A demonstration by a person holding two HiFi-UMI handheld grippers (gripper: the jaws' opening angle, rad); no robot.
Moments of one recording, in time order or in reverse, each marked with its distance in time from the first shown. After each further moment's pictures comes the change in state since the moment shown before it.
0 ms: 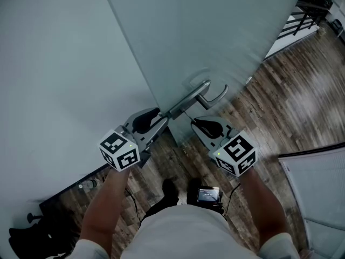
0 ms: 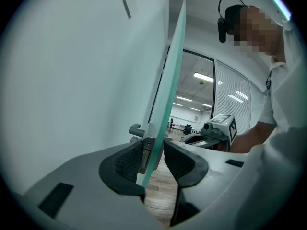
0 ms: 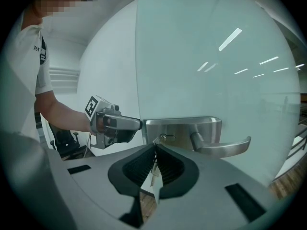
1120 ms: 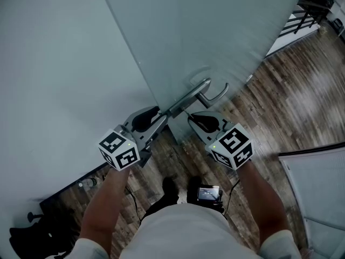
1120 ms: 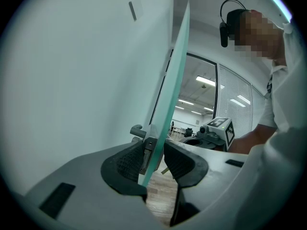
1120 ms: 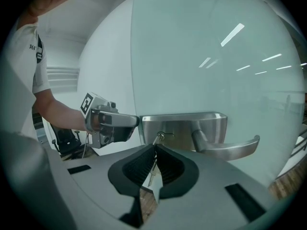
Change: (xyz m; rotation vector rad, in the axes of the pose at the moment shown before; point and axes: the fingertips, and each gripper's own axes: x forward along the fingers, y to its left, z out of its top) left arm -0.001 0.002 0.001 -0.036 -0.031 0.013; right arm 0.017 -0.005 -0.004 0.003 0.043 0.018
